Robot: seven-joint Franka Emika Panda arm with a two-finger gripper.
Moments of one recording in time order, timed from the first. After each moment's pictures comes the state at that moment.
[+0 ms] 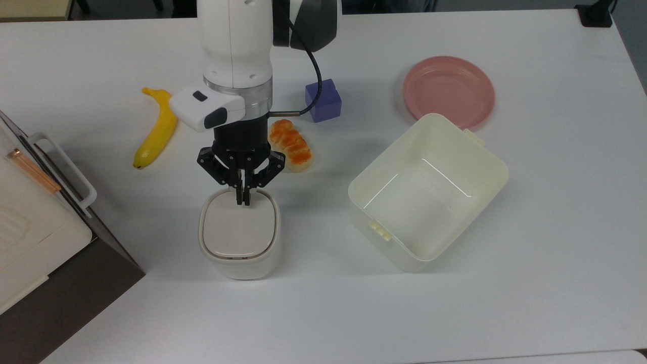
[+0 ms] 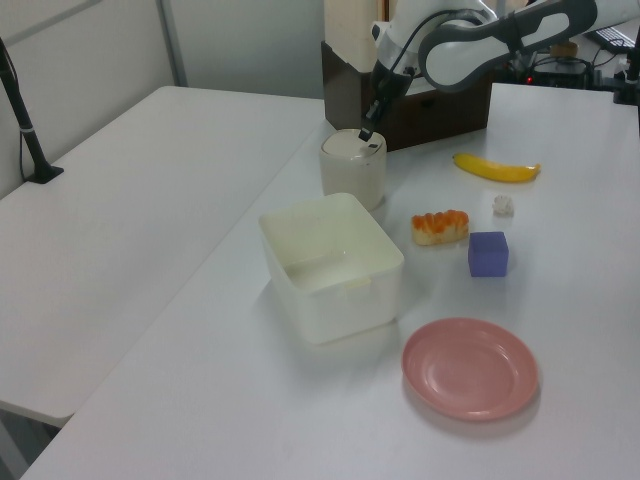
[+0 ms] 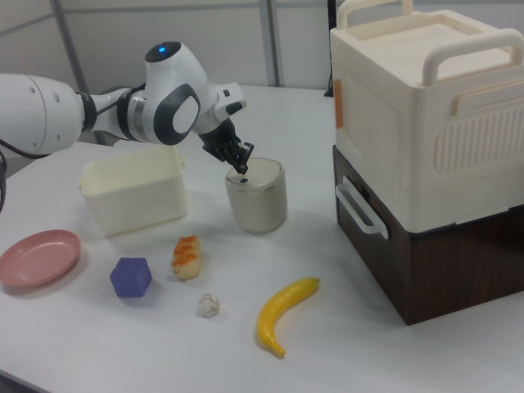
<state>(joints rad) 0.11 0.41 -0.16 -1.59 0.00 2.43 0.01</state>
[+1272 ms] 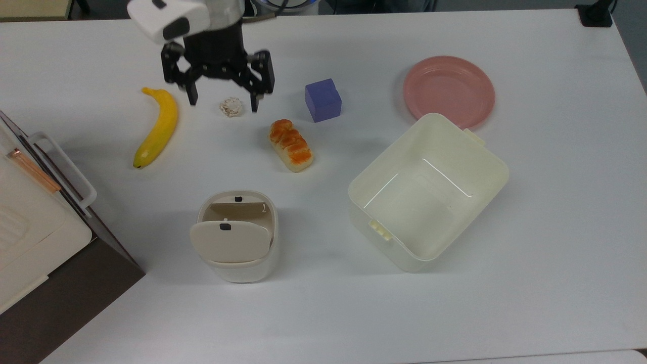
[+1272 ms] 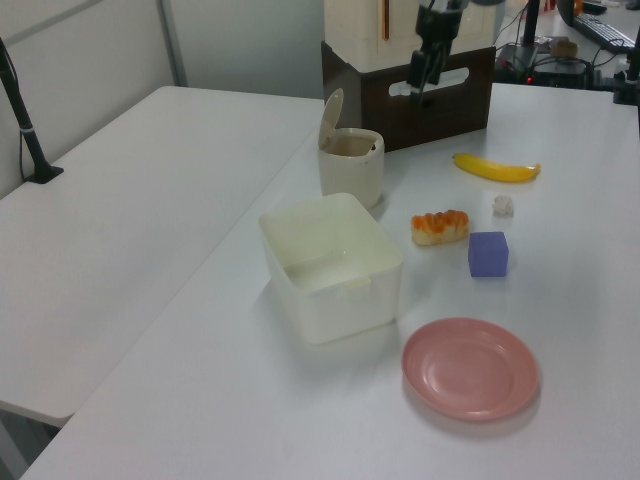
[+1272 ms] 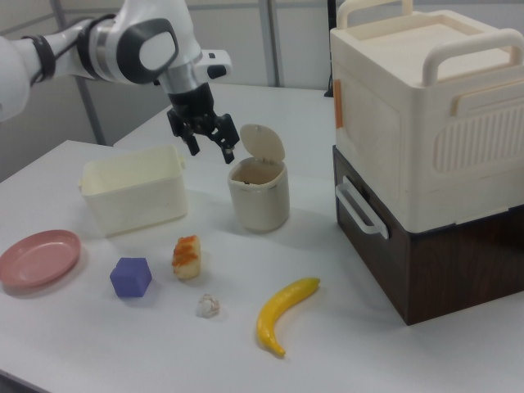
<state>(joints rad) 0.11 0.19 -0.19 -1.56 0.00 1.91 0.01</state>
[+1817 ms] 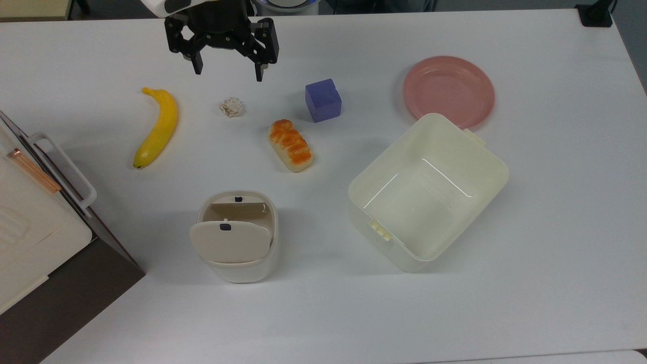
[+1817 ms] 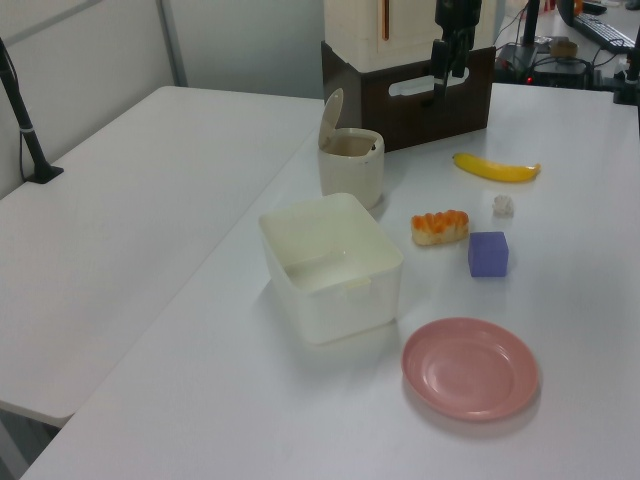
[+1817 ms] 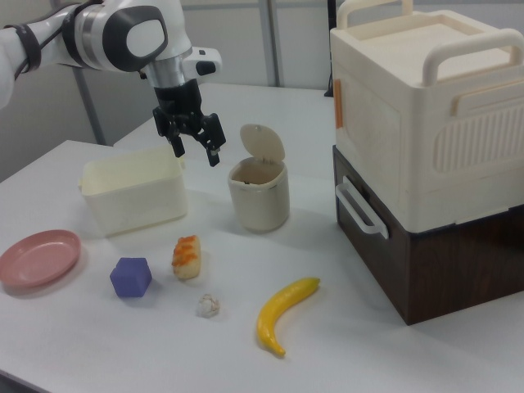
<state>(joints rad) 0.12 0.14 -0.19 -1.56 0.00 1.76 0.03</state>
